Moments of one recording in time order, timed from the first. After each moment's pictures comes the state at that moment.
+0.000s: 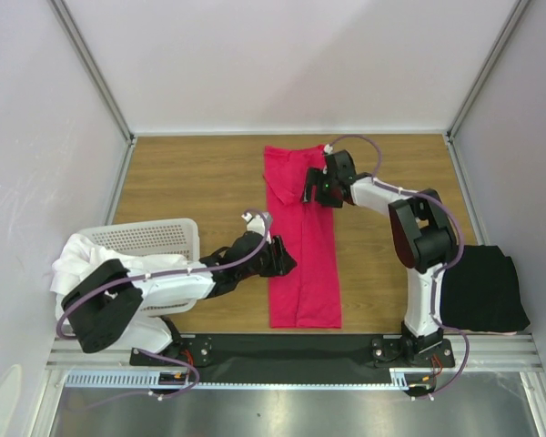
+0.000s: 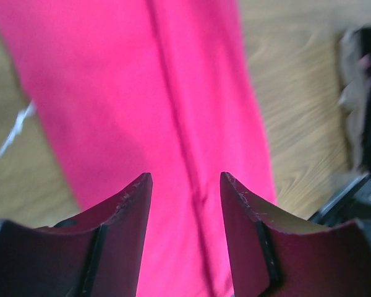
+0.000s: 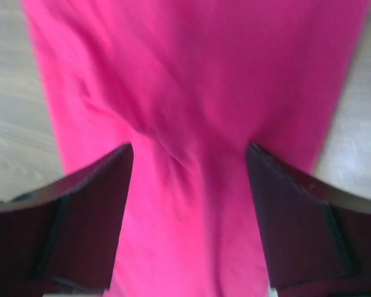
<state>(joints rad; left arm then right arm) -0.90 1.37 0.57 0.17 -0.06 -0.82 0.41 2.06 1.44 -0.23 -0.14 0.48</state>
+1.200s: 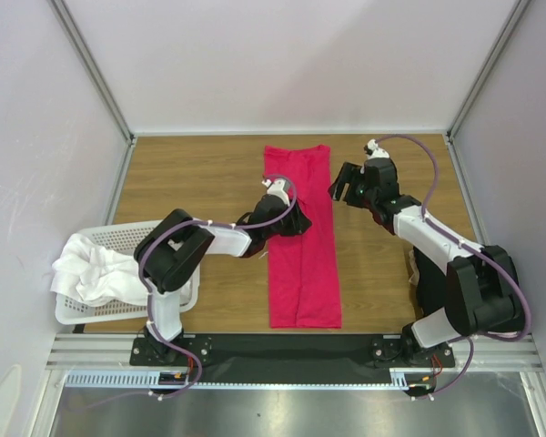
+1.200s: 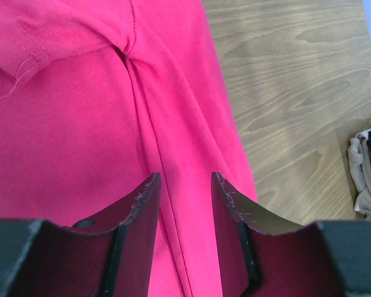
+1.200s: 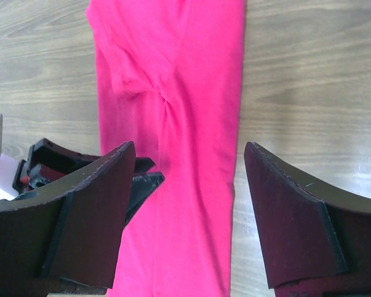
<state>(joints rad) -0.71 1.92 0.94 0.51 0.04 -0.69 0.34 1.49 1.00 -0.05 -0.02 0.52</state>
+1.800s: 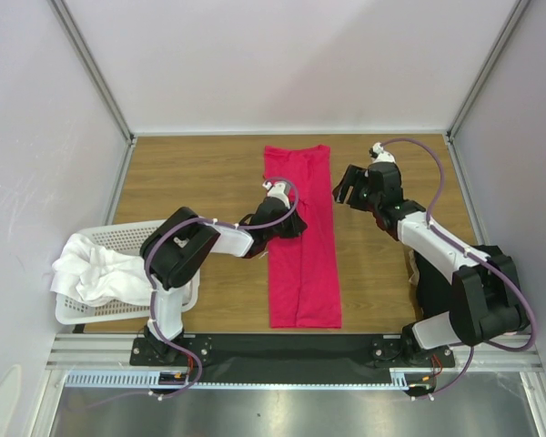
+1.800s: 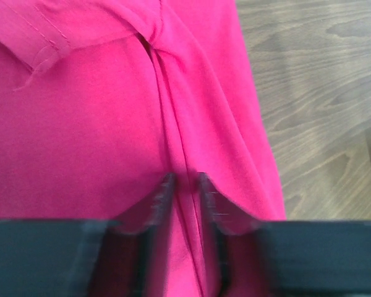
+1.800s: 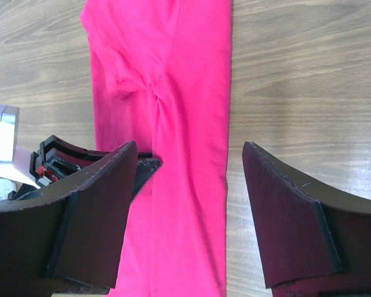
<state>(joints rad) -0.71 1.98 0.95 0.52 0.01 -0.67 0.34 1.43 0.94 -0.05 0.02 0.53</state>
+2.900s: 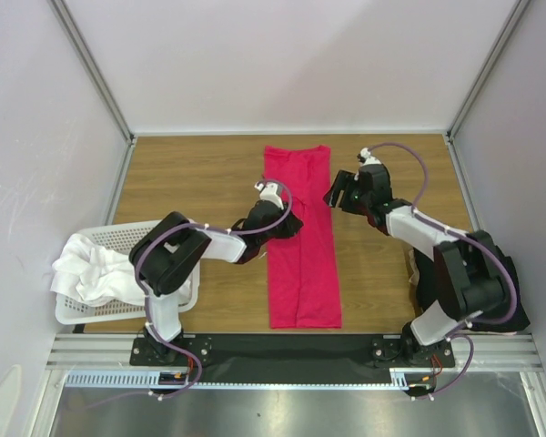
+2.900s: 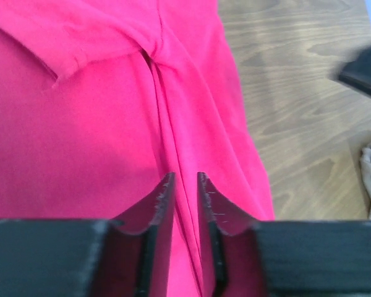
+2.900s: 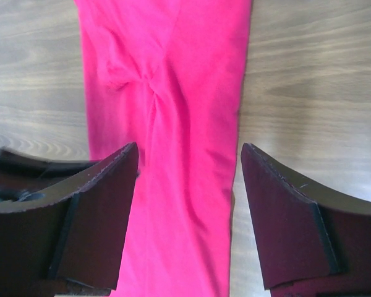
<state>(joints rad) -0.71 1.90 0.86 0.60 -0.03 -0.67 0.34 1.56 0.94 0.04 -0.08 0.54</state>
